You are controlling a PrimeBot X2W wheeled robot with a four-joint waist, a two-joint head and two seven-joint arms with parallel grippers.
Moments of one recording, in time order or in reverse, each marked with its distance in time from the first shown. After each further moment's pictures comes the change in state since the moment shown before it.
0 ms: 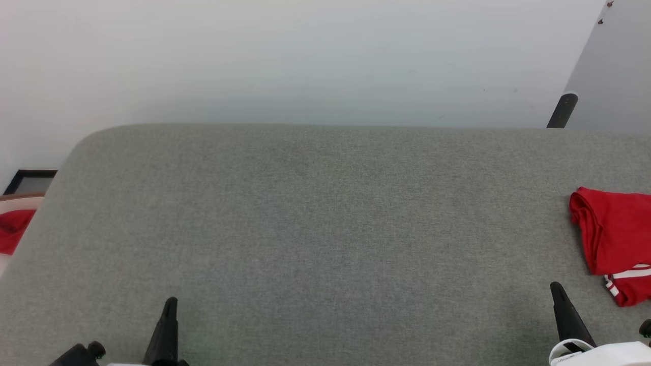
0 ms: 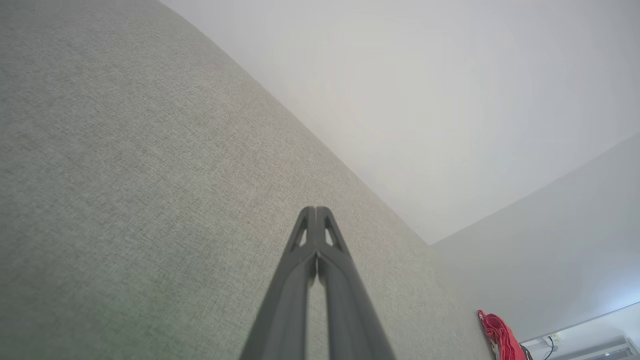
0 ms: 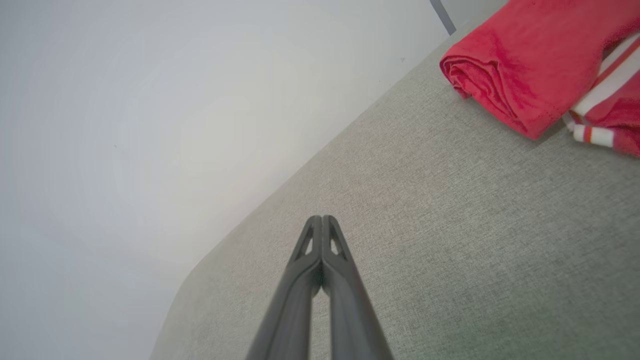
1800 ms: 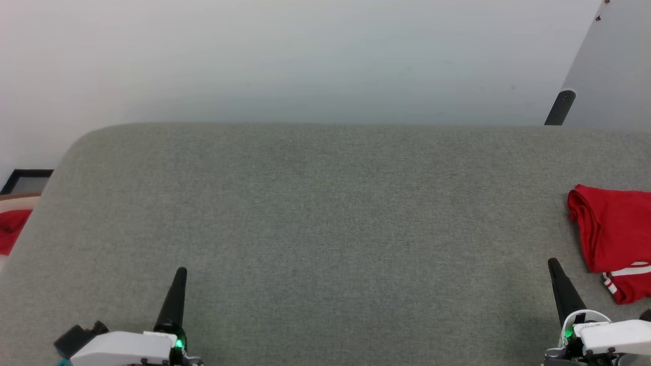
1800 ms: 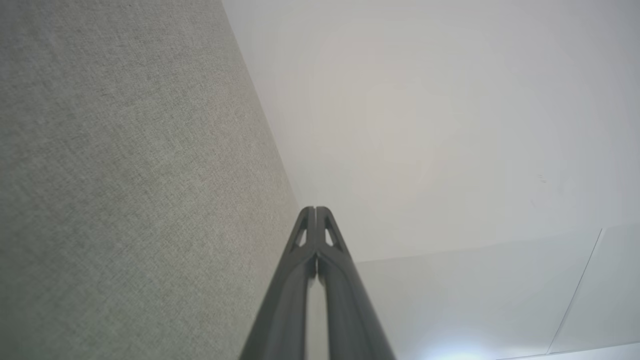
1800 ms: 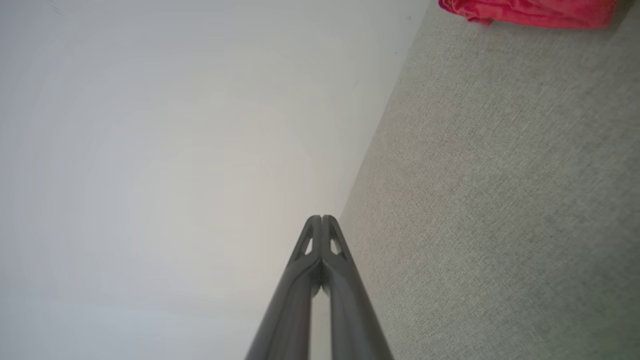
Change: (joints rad) left arm -0.126 -0.052 0.043 0.061 -0.498 0.000 0.149; right arm -0.104 0.019 -0.027 0.078 0.506 -0.001 0.083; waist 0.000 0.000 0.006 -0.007
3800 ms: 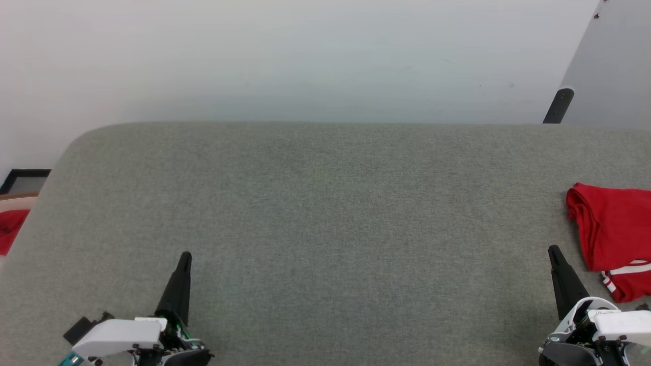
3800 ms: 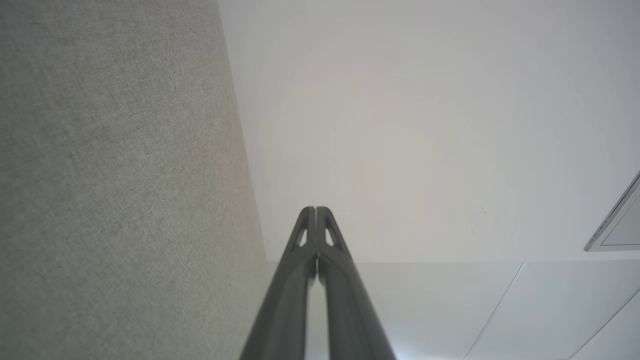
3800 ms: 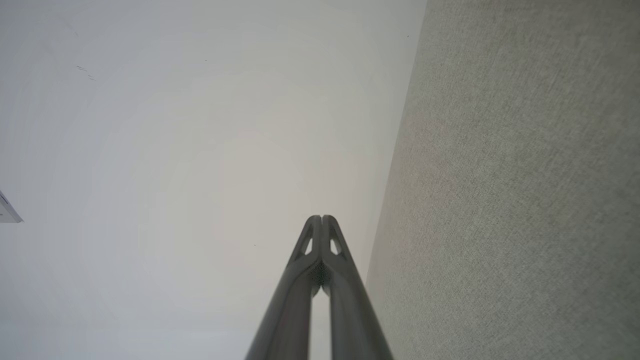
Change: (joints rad) left arm -0.057 -0.030 0.029 0.028 -0.215 0.000 0.071; right arm -0.052 0.007 -0.015 0.034 0.227 0.000 0.037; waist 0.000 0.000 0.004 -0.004
